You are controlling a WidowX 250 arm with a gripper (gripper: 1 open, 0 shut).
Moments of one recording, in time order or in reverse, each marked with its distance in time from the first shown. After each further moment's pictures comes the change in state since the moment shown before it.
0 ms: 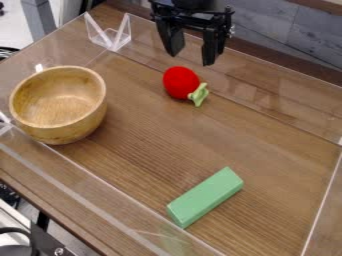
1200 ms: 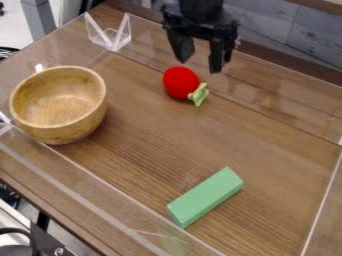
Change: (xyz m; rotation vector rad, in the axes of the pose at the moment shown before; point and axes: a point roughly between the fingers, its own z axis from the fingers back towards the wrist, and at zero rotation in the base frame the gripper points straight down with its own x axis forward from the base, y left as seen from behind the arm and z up) arm 0.006 -0.004 -0.021 -0.014 -0.019 -0.080
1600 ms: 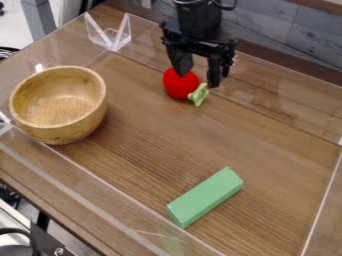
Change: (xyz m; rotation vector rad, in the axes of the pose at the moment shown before) arm -0.005 0.000 -0.013 0.006 0.010 0.013
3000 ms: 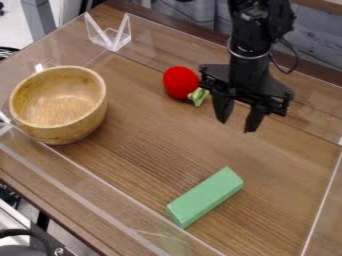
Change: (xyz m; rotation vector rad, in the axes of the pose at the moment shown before) arm -0.022 -0.066 -0.022 0.113 -0.004 0.139
